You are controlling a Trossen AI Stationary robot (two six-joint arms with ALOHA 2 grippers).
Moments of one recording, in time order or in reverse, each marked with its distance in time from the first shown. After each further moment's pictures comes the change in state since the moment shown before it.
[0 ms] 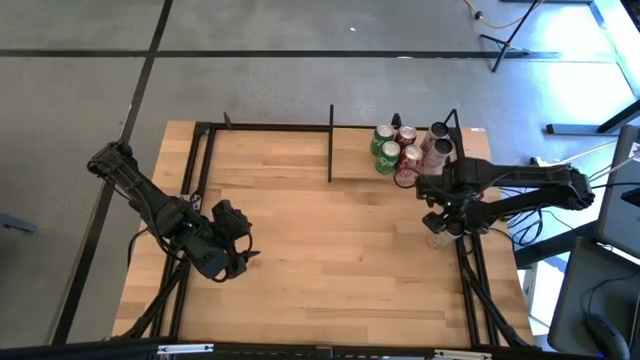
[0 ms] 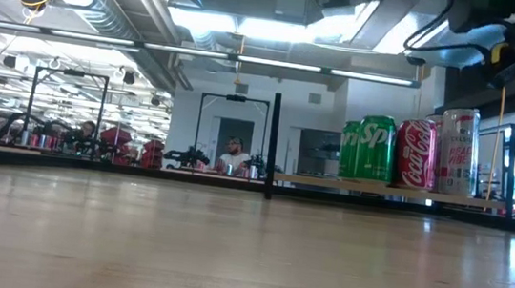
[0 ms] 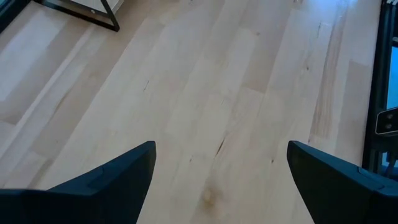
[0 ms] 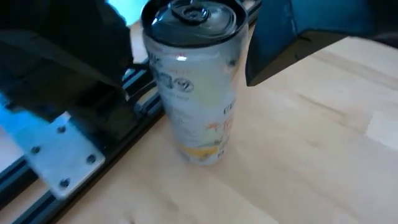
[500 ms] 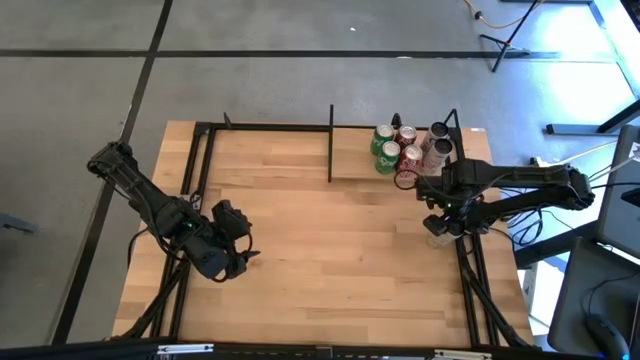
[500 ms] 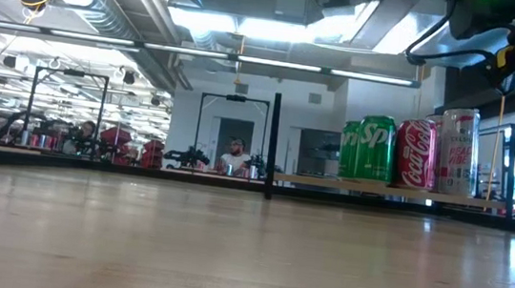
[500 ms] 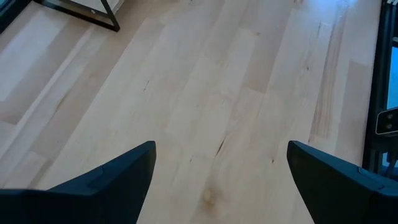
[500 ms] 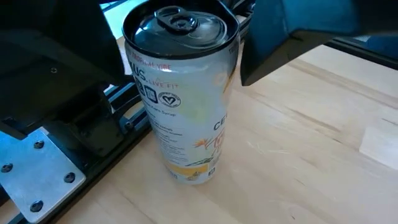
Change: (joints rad) left arm 0.000 0.000 0.000 0.000 -0.001 0.000; right arm 0.000 0.000 -0.024 0.000 -0.070 0.000
